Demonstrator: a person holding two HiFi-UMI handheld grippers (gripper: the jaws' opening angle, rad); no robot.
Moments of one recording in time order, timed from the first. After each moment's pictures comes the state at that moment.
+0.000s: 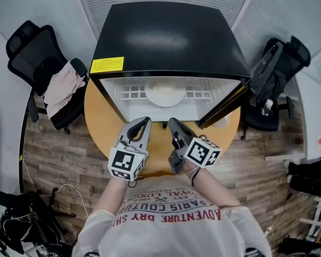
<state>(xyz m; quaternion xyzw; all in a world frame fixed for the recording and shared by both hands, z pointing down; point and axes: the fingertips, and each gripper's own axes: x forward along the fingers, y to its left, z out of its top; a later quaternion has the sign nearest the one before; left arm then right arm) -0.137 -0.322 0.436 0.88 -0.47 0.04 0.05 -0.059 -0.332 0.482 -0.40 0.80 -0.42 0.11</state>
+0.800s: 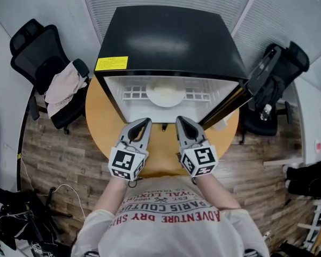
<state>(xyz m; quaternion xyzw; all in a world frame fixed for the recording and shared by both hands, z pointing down) -0.137 -0.315 0.432 0.88 -0.48 0.03 0.06 -0.041 -0.328 0.446 -0.47 0.87 -0.10 -0.04</state>
